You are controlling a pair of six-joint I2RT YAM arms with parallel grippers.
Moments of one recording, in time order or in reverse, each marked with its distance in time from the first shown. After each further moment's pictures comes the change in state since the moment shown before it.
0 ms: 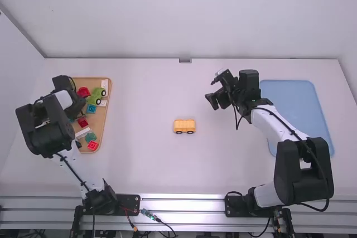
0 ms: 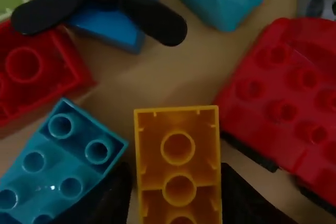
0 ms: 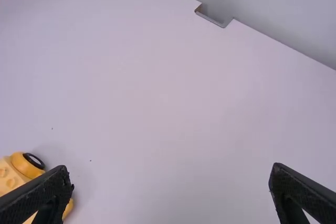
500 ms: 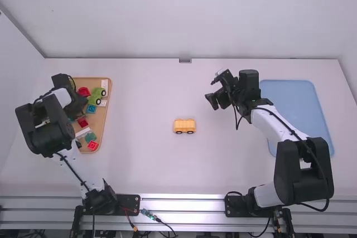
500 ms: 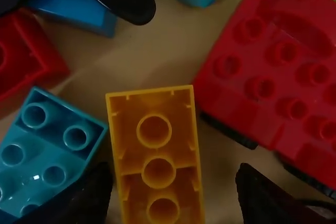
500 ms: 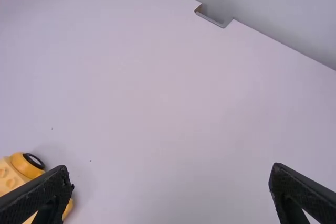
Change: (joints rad) left arm 0.000 0.007 0.047 -0.077 0.064 0.047; right arm 0.000 0.000 0.000 0.000 0.000 0.000
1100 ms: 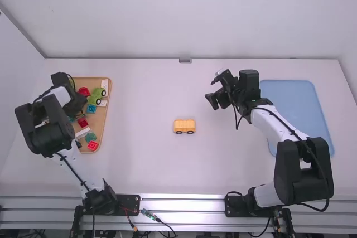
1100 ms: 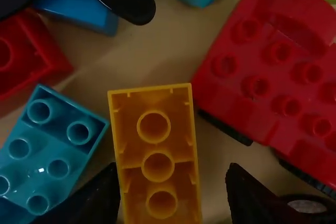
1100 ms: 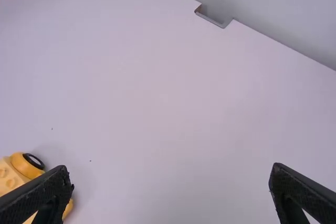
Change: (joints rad) left arm 0.000 0.000 0.029 -0.047 0.006 -0.004; right arm 0.000 0.000 0.000 0.001 0.000 0.003
